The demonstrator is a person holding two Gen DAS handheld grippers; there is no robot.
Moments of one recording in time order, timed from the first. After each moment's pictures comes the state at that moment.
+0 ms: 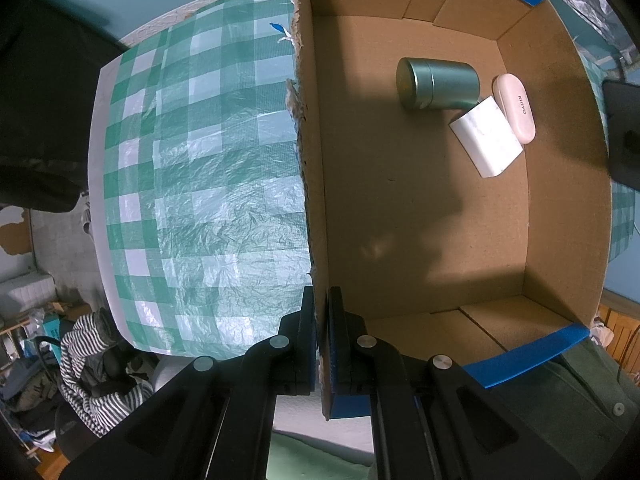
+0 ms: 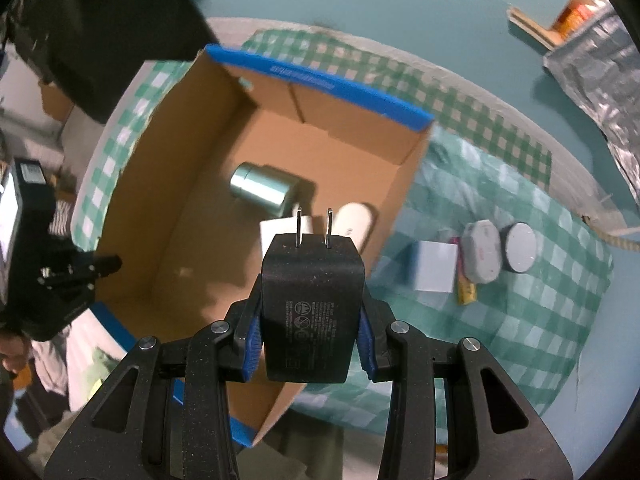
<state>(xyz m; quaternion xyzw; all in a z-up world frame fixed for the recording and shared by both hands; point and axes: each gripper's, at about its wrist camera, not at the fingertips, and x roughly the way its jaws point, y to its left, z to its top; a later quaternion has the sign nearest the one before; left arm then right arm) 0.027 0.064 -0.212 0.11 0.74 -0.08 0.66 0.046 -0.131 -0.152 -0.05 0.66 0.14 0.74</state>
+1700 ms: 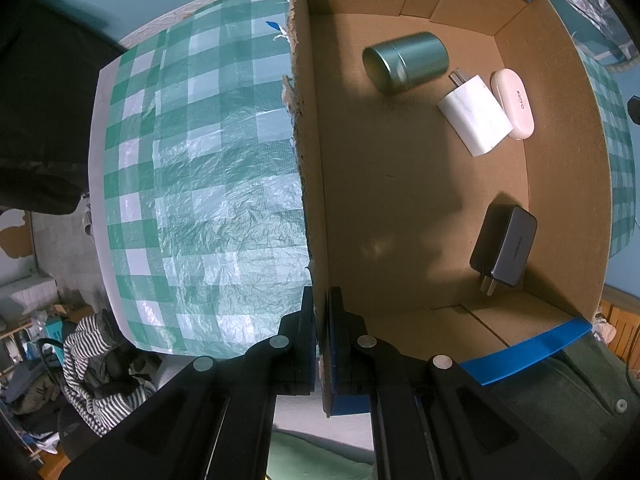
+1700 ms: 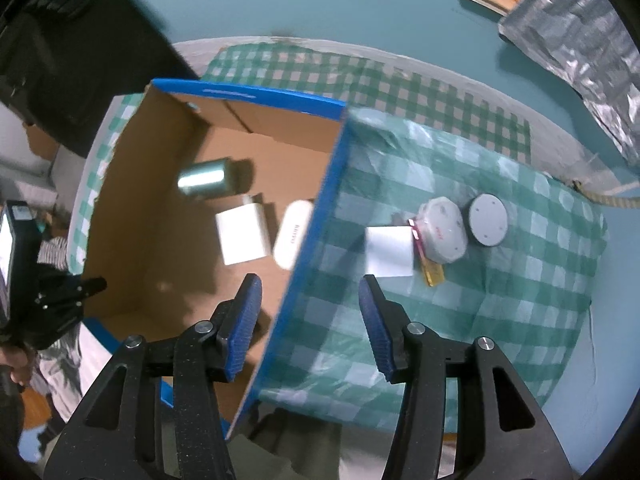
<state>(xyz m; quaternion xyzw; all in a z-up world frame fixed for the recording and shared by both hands) 0.025 0.064 -0.212 0.12 0.74 -0.08 0.66 0.046 -0.192 -0.141 0.01 0.65 0.09 0.75</state>
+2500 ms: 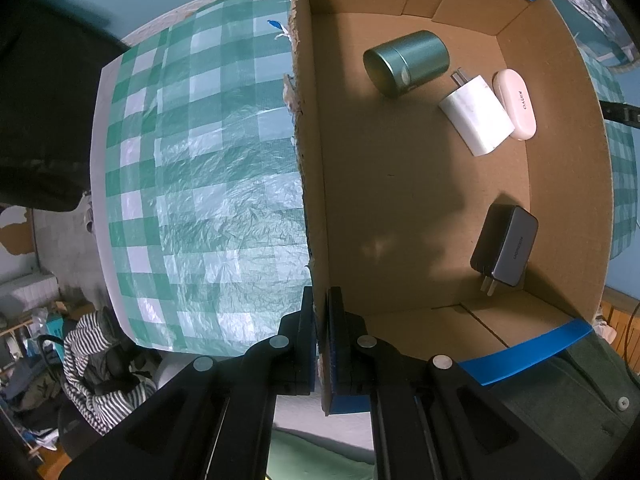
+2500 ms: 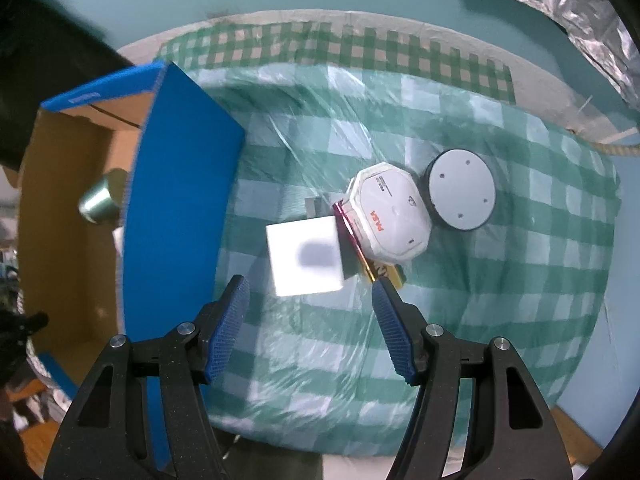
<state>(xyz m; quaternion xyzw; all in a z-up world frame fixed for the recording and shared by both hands) 0.026 0.065 -0.210 0.12 0.74 -0.08 0.66 0.072 -0.260 -0.225 0.05 0.69 0.04 0.72</state>
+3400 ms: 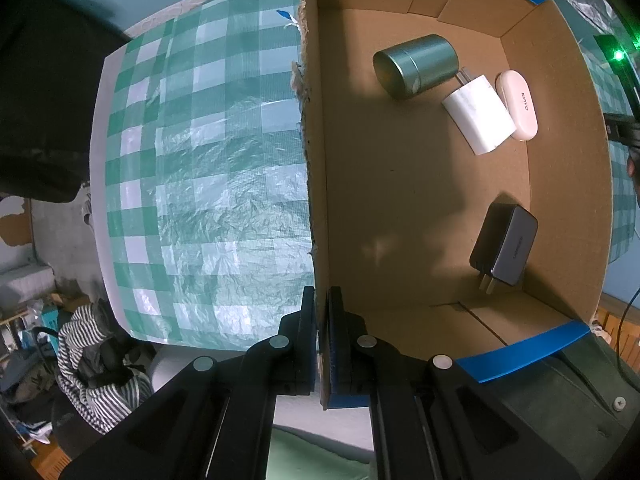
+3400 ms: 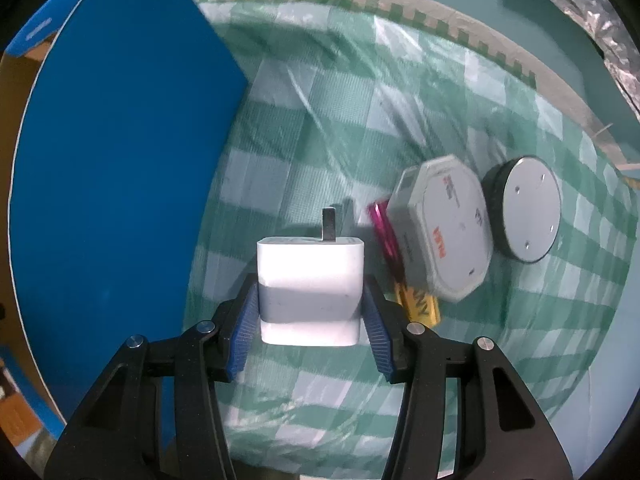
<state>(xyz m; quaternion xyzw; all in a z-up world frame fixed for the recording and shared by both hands) 0.022 0.070 -0.214 0.10 0.74 -0.07 0.66 0.077 -0.228 -0.274 -0.01 0.72 0.06 0.69</state>
